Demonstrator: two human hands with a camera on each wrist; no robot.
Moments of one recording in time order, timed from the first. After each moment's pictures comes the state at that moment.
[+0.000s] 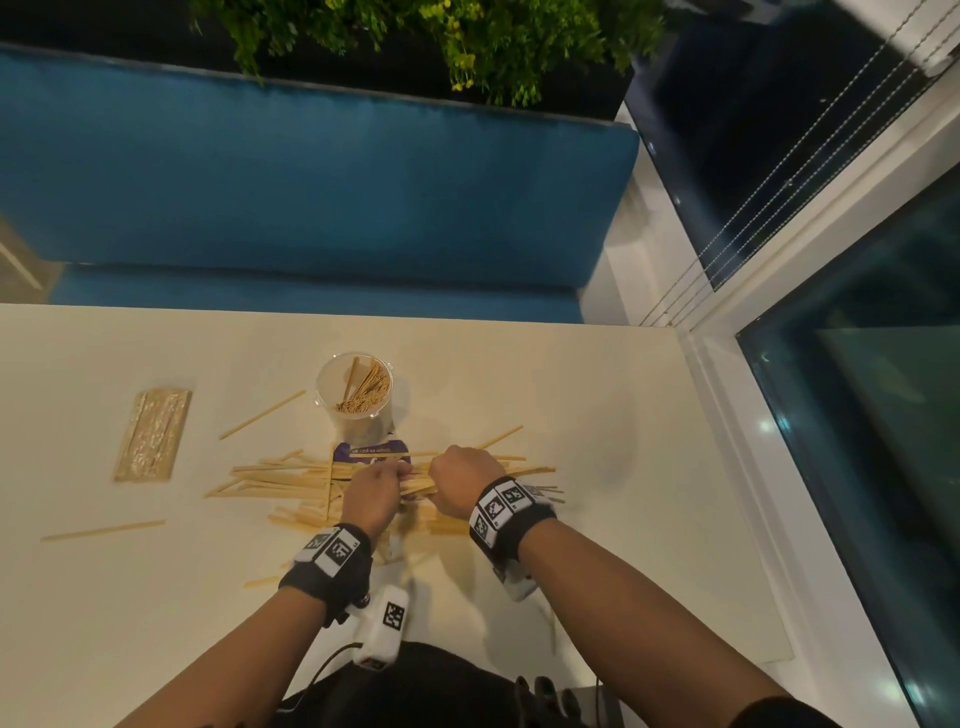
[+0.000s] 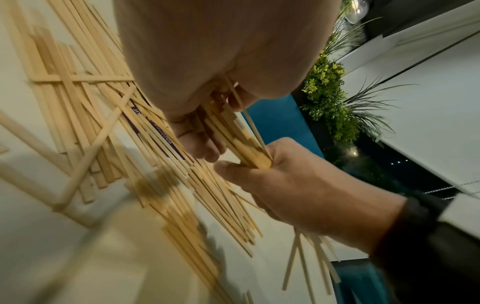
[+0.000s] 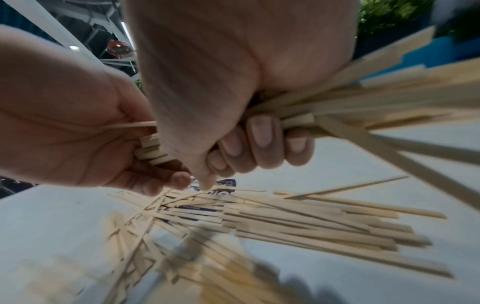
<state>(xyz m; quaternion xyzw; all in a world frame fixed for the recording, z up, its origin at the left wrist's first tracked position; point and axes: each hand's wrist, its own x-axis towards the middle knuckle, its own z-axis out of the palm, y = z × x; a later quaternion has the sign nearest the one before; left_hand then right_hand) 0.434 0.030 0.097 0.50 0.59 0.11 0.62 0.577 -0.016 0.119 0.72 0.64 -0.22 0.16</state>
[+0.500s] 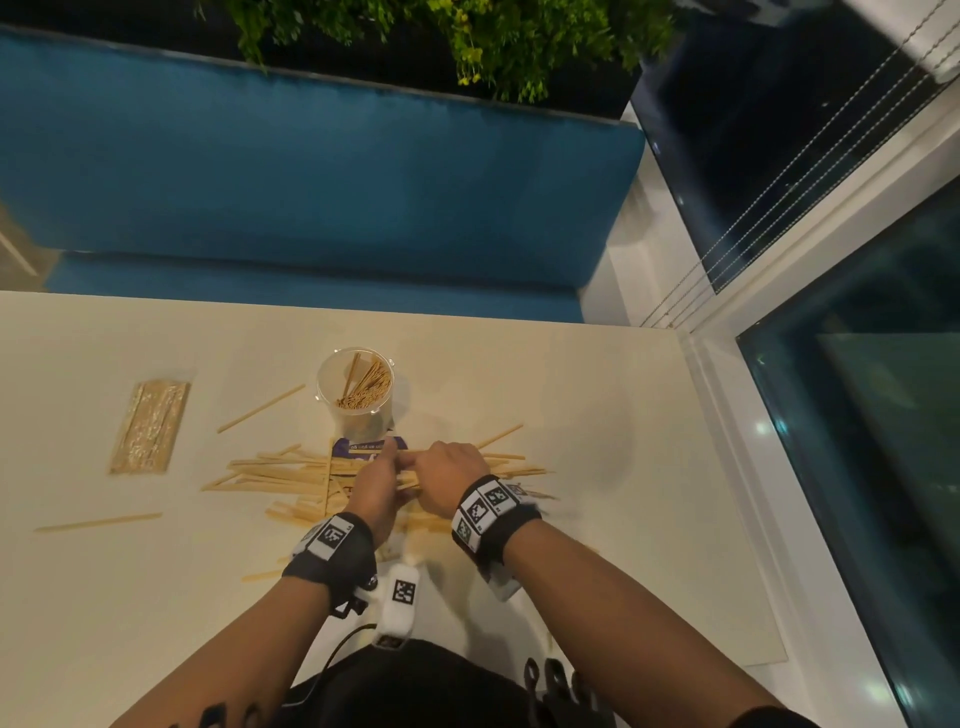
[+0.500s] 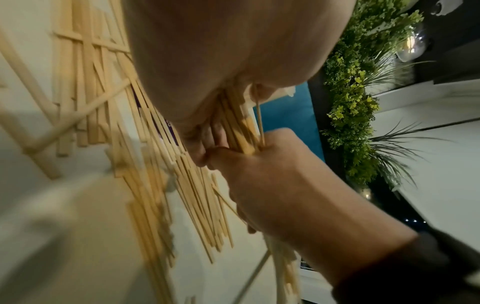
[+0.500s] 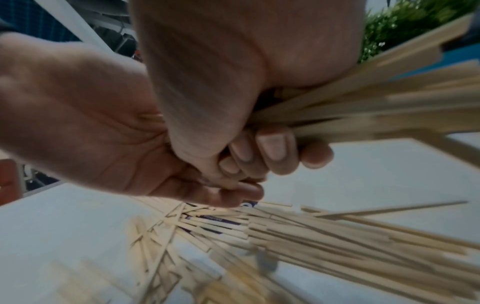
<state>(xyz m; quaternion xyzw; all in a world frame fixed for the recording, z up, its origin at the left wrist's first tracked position) 0.449 0.030 0.107 0.32 0.56 0.17 0.74 0.558 -0.009 0.131 0.72 0.65 -0.20 0.13</state>
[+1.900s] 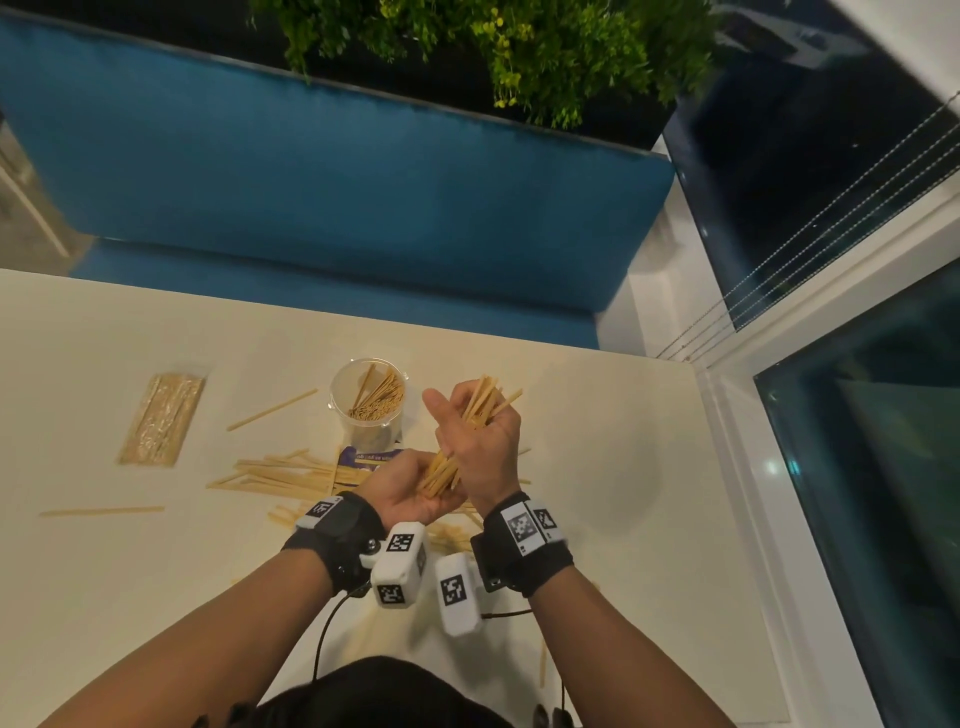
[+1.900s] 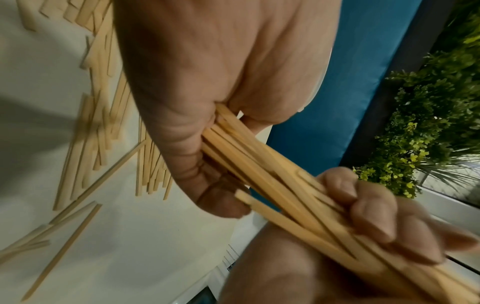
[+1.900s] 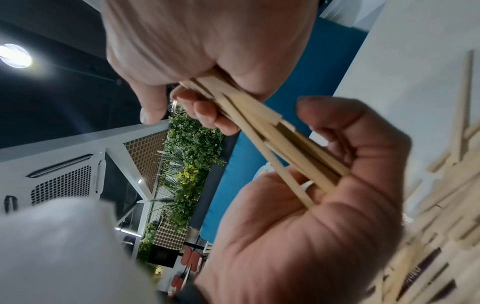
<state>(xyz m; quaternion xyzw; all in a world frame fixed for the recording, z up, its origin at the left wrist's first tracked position) 0.469 0.049 0.141 0.00 0.34 0.05 0.94 0.562 -0.001 0.191 0.62 0.27 -0.35 -0.64</state>
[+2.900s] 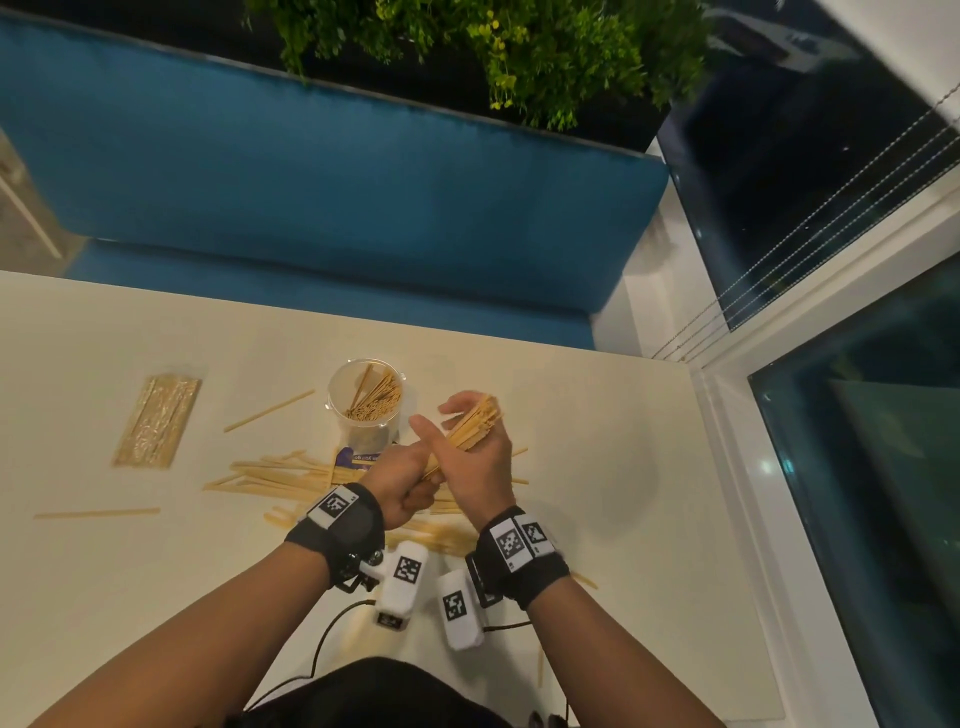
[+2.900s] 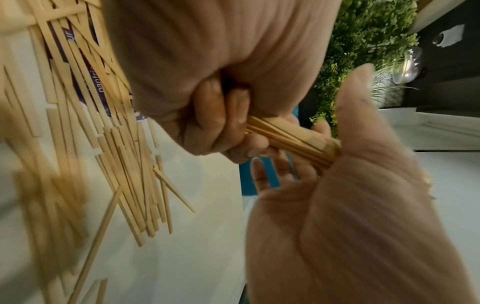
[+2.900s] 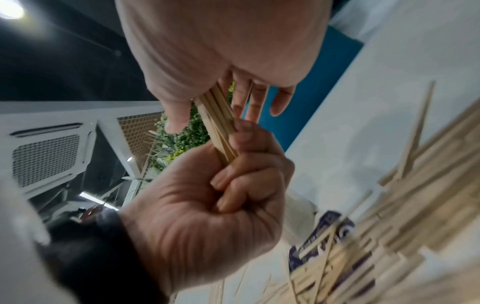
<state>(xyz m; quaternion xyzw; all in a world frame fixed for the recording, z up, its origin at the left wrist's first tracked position) 0.471 0.053 0.137 0.33 0.44 0.10 0.83 0.558 -0.012 0.181 0.73 0.32 -0.29 -0.53</state>
